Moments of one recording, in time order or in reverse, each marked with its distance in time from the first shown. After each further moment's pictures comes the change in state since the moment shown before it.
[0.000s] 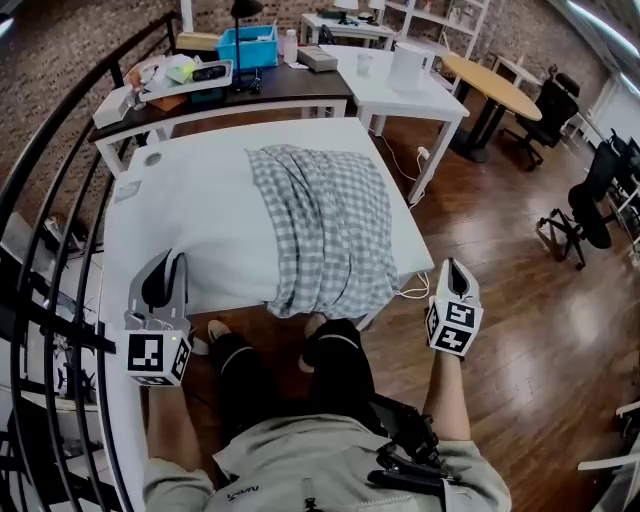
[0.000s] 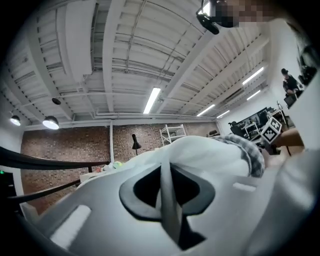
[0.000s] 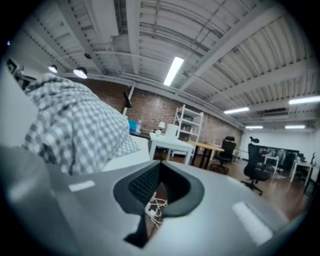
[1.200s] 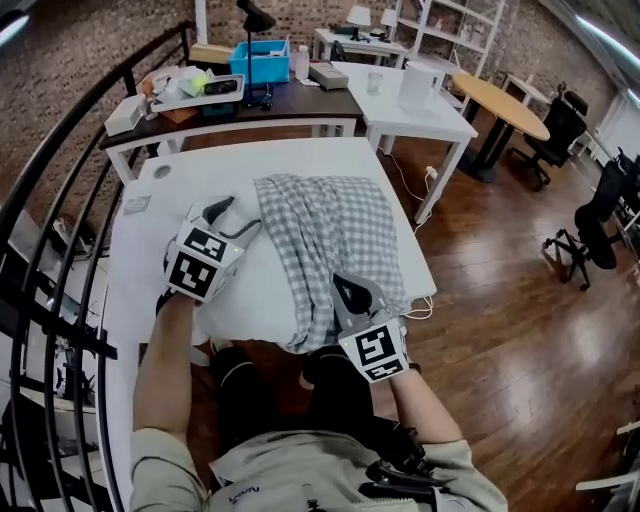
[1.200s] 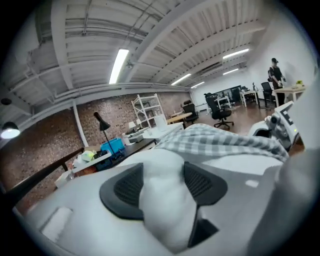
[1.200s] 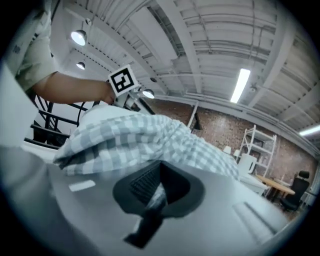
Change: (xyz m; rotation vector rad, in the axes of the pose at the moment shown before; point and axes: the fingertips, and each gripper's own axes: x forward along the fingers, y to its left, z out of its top) left arm 0.152 -0.053 -0.013 0.128 0.413 -0.315; right arm -0.032 0.251 0.078 -0.299 -0.241 0.711
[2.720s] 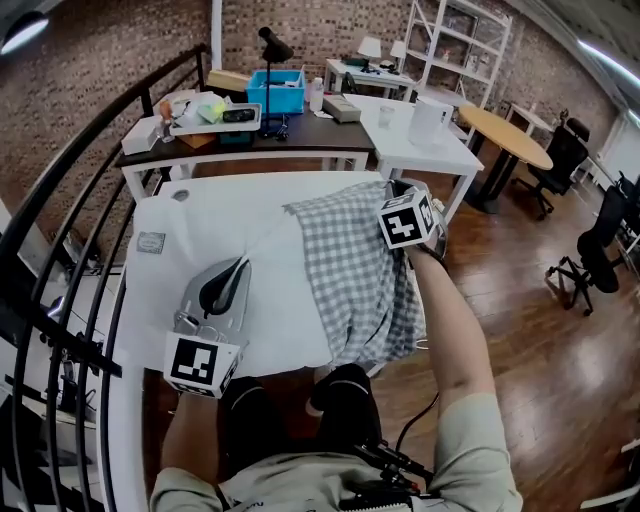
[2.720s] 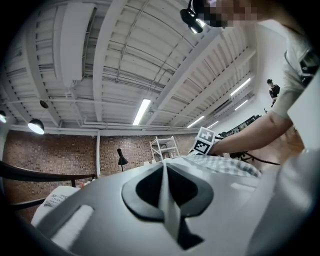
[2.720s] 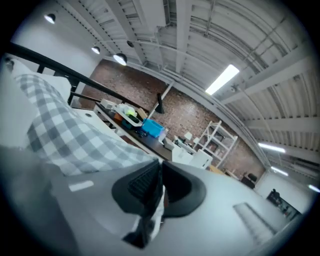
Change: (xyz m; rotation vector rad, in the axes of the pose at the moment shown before) left arm -0.125 -0.018 0.038 -0.086 -0.579 0.214; right arm 0.107 -0.250 0.053 -0.085 0.351 -0.414
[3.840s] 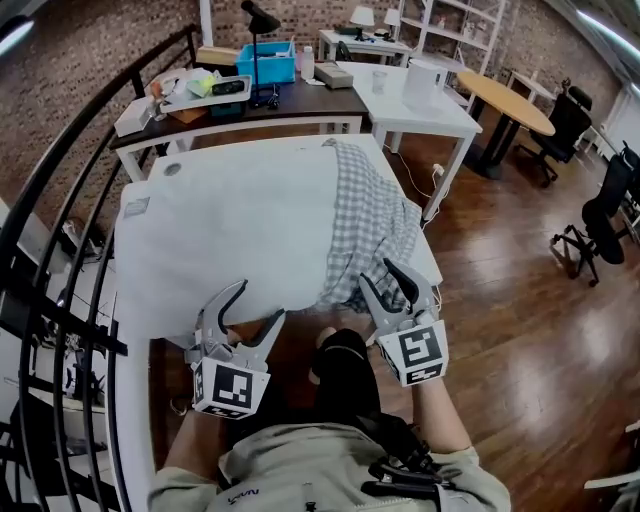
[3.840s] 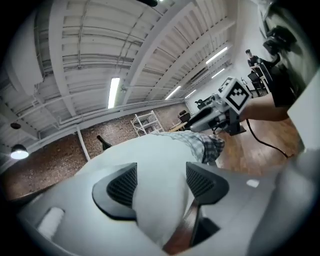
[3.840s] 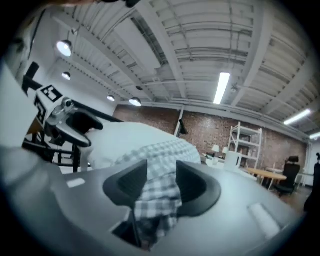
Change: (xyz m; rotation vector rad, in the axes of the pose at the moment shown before) left arm -0.058 -0.112 -0.081 0.265 0.360 -0.180; right arm -0.223 0.133 -0.086 0.247 -0.380 0.304
